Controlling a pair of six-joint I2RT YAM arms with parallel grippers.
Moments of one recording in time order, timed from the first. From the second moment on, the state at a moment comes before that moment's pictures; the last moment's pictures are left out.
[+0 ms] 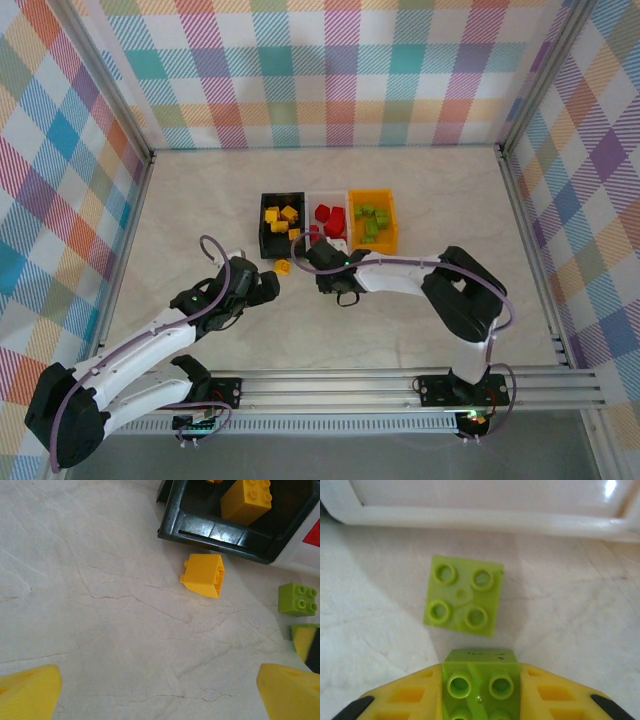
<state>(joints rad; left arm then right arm) -0.64 0.93 0.54 -0.50 -0.27 -0.79 0.94 1.81 1.09 -0.41 0.24 0.75</state>
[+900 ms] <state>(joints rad) -0.64 0.95 0.59 -0.54 -0.26 -0.79 0.57 1.82 1.41 -0.52 0.22 0.54</state>
